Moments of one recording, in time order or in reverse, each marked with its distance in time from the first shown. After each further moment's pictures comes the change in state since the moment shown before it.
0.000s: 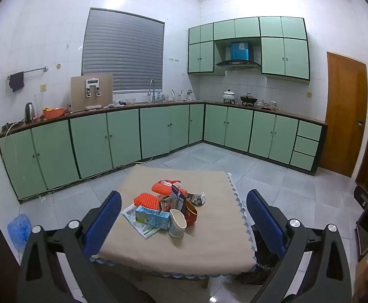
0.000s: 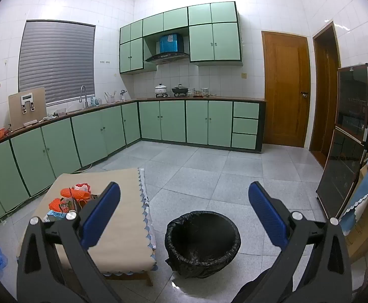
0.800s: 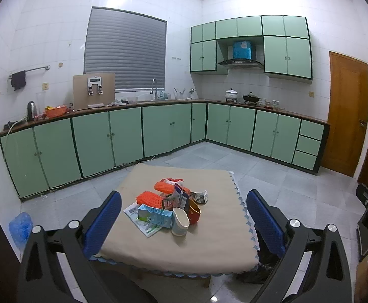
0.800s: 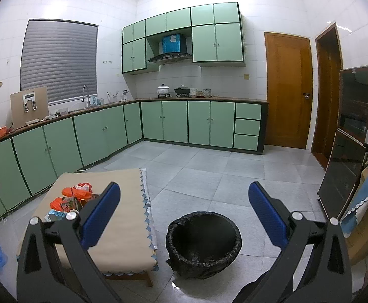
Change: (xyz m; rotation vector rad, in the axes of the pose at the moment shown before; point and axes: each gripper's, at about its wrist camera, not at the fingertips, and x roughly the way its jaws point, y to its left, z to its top) left arm 0.002 0.002 -0.005 -0.012 -0.005 0.007; right arm -0.002 0.000 0.001 -0.012 -0.008 0.012
